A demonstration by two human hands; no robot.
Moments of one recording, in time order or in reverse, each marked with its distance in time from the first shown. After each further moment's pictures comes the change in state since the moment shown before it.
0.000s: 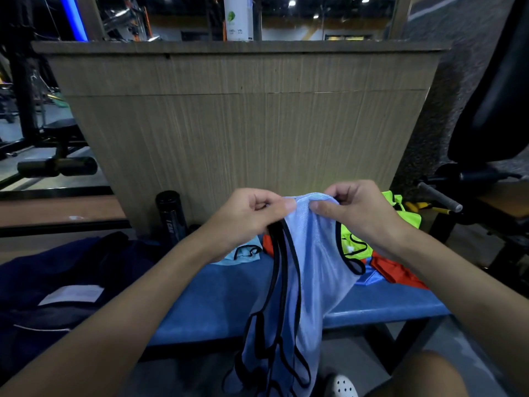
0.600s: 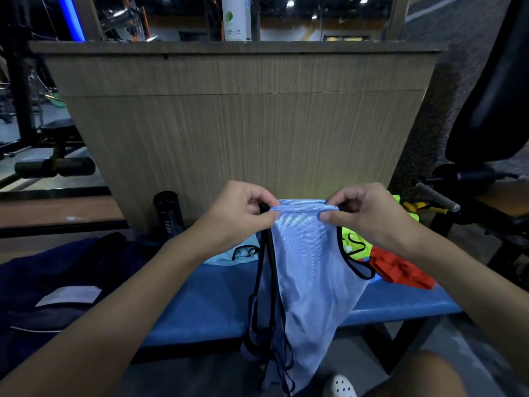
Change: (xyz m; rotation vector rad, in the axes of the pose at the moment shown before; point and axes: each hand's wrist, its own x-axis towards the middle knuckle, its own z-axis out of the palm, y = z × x) left_hand 0.001 0.003 -0.008 0.317 0.138 0.104; right_hand -0.004 0.006 -0.021 -0.239 -0.037 -0.009
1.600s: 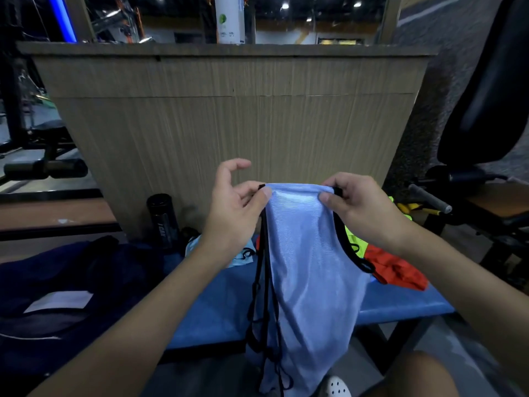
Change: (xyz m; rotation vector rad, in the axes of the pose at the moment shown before) left_hand 0.002 0.000 0.028 -0.469 0.303 0.102; right_hand 0.010 -0.006 -0.001 -0.127 0.064 -0.105
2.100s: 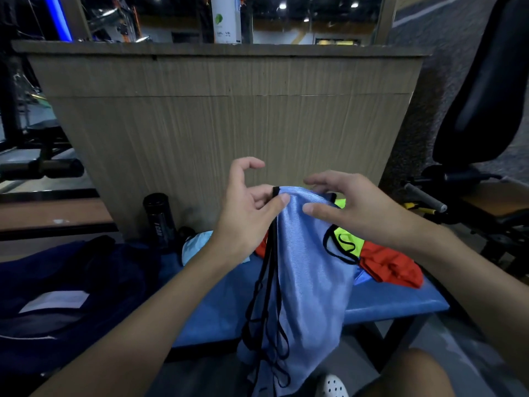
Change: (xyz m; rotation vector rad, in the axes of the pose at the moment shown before) left_hand -0.005 0.005 0.017 0.006 -0.129 0.029; right_hand -0.004 -0.011 -0.012 -0.187 -0.126 -0.117
